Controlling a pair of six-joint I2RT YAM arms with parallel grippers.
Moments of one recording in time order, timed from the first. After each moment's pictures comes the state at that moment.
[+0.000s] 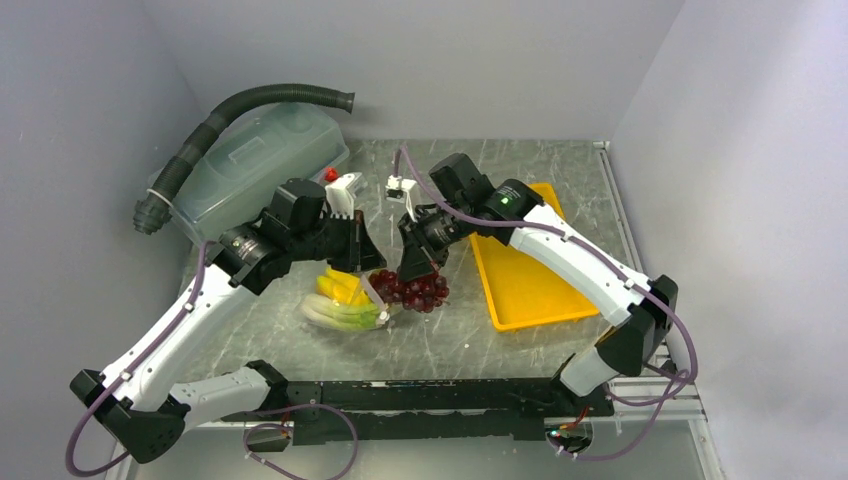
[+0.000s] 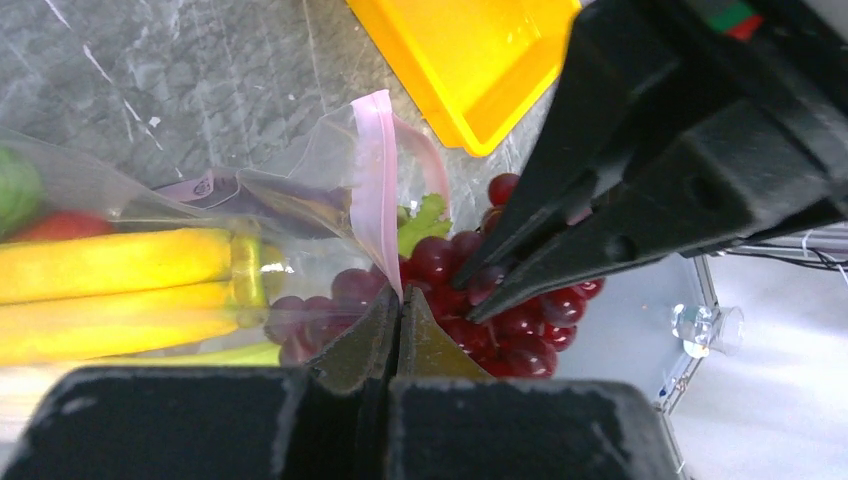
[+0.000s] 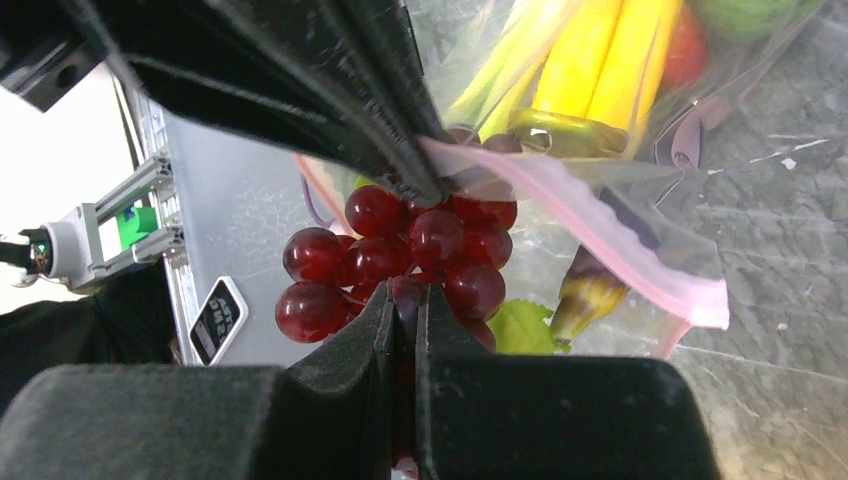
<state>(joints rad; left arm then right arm) -0.63 1.08 1.25 -0.79 0.36 -0.51 0.80 1.53 1.59 -0.91 -0.73 0.05</state>
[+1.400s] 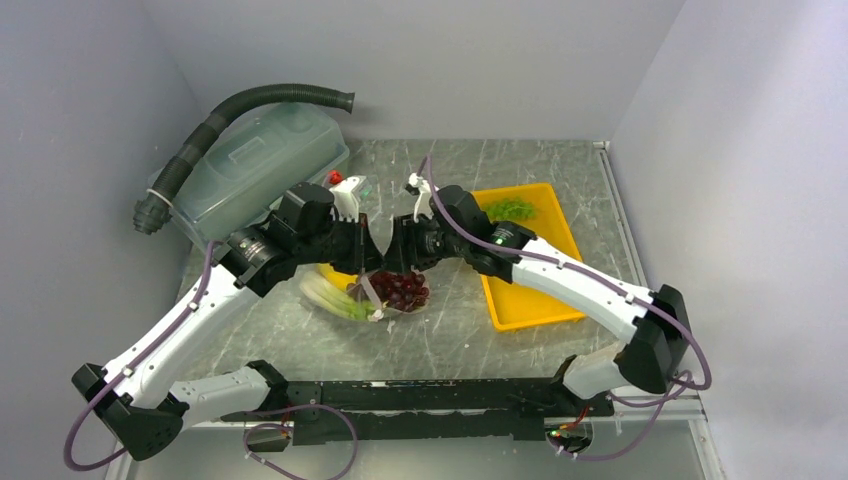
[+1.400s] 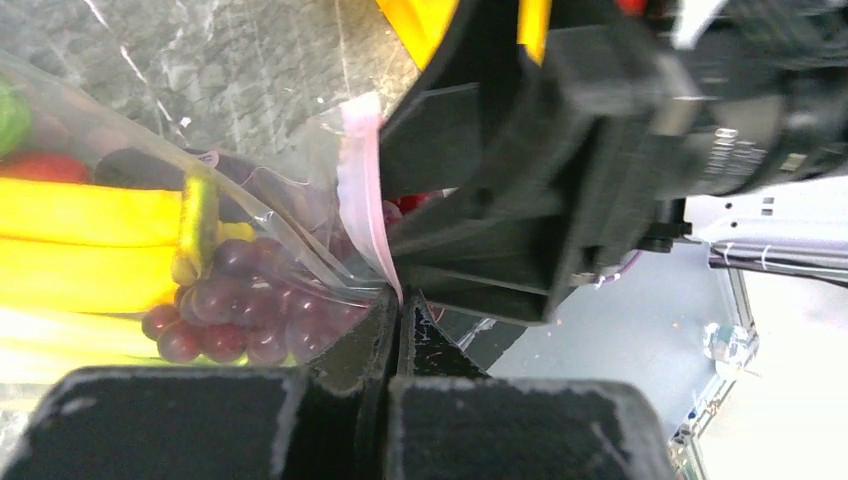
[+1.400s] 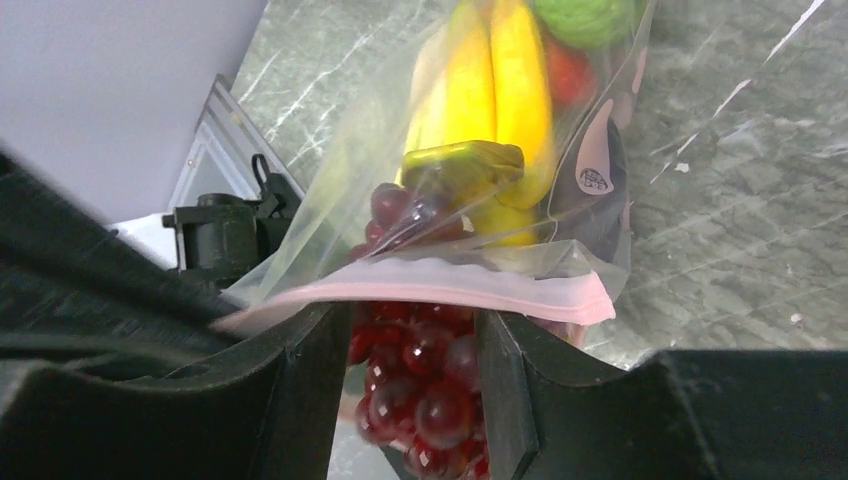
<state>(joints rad) -0.68 1.08 1.23 -0.78 0.29 -0.51 0.88 1.43 1.23 -0.36 -0.27 0.58</state>
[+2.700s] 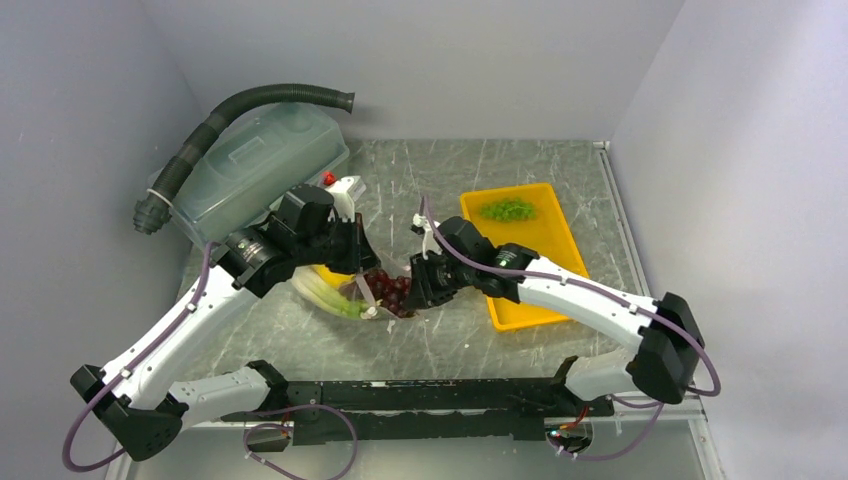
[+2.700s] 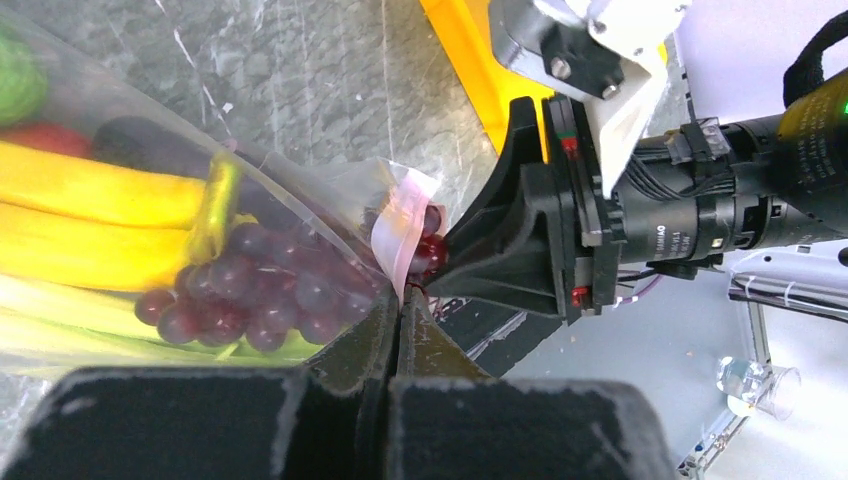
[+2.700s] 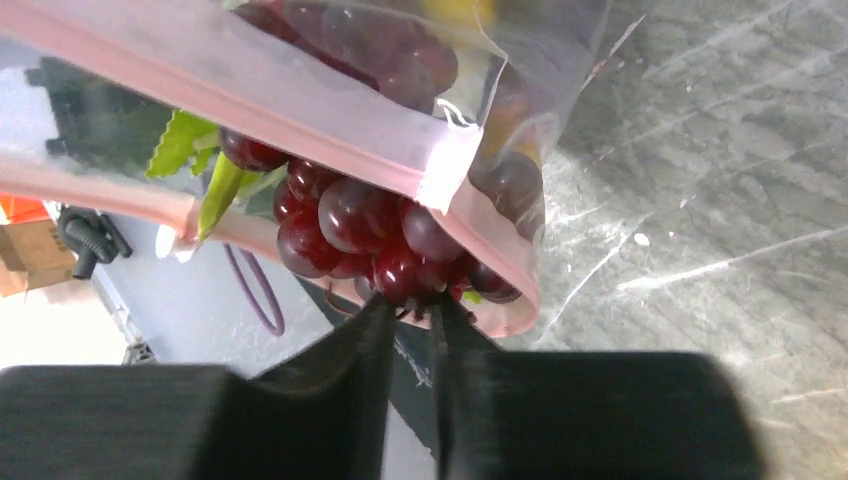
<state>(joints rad) -0.68 1.08 1.24 -0.81 0.19 -0.55 0.91 1.32 1.02 -0.46 -0.33 0.55</state>
